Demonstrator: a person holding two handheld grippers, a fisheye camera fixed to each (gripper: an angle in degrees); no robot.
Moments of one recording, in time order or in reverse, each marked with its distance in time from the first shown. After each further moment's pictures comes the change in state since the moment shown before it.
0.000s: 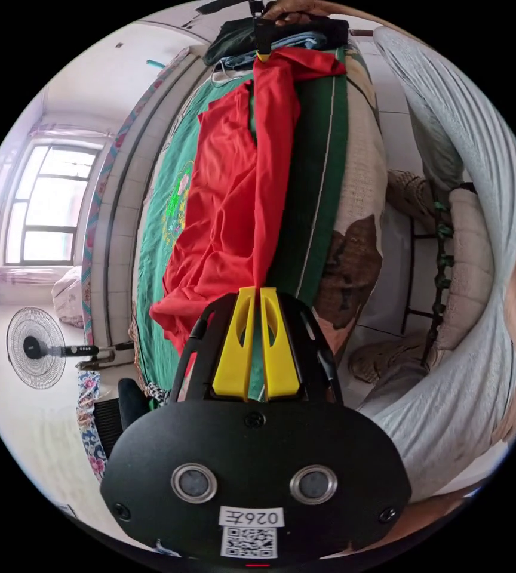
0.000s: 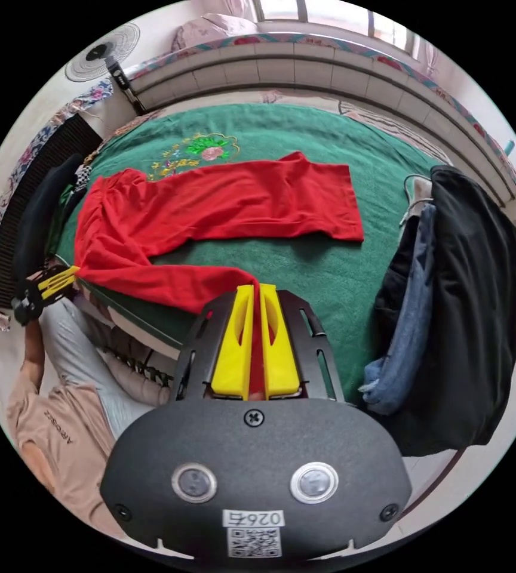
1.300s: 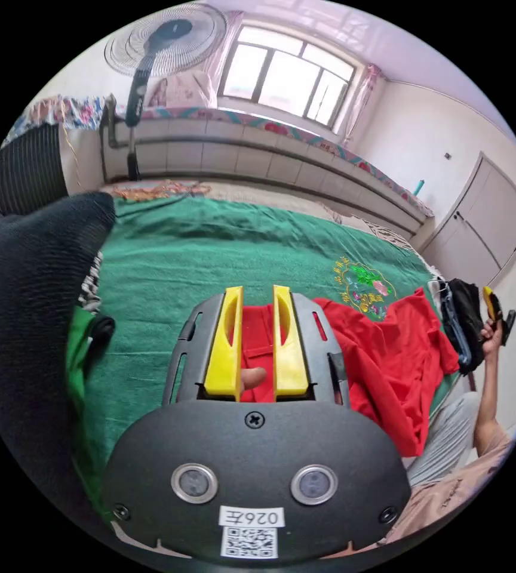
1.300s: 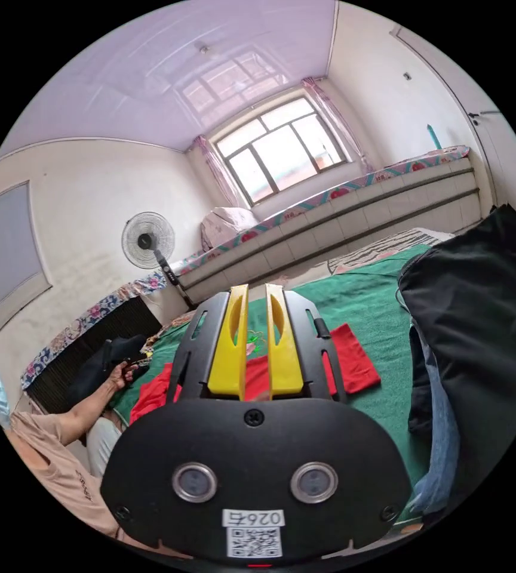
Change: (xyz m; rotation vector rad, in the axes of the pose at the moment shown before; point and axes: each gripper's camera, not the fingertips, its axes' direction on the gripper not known) left arm -0.146 0.340 0.472 0.316 0.342 -1.297; right arm 0.072 0.133 0.083 0.979 -0.306 0.229
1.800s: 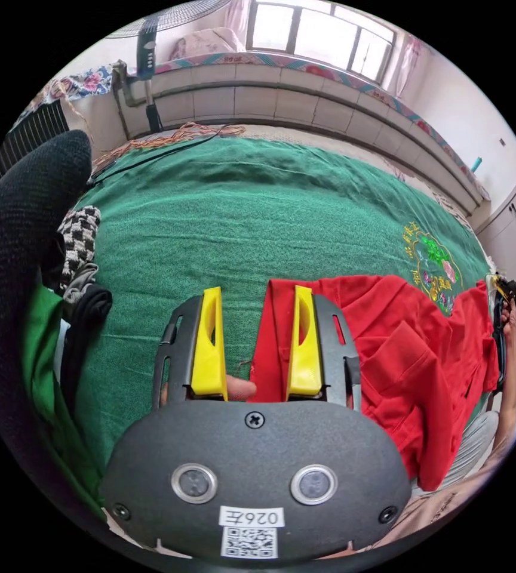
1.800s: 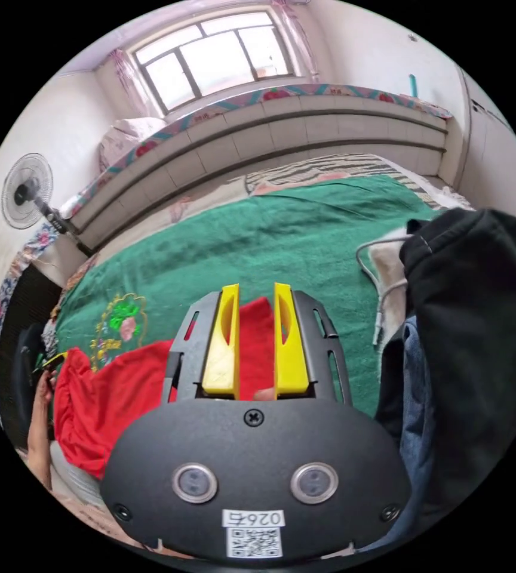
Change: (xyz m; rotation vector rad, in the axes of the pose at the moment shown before) left arm 0.006 -0.012 0.150 -0.240 -0.216 -0.069; right arm 0.139 -0.024 0.255 -0.468 0.417 0.074
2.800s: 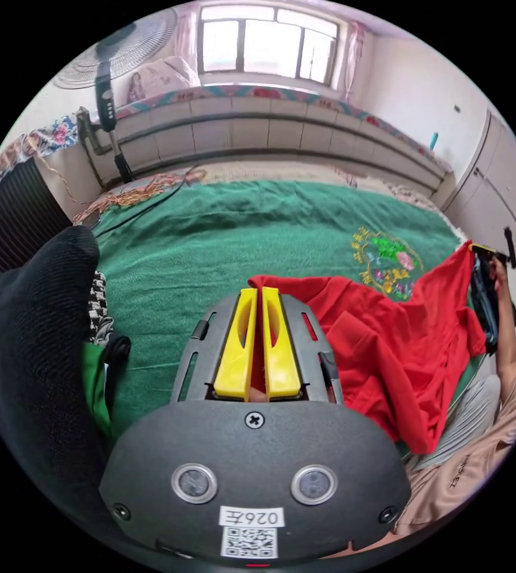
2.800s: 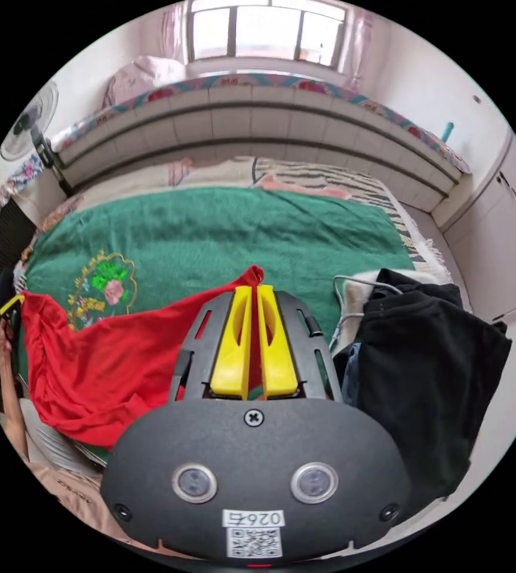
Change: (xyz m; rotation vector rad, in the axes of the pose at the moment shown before) left arm 0.074 -0.044 -0.071 0.089 0.064 0.178; right arm -0.130 -0.136 0.013 -0.164 0.230 -0.225
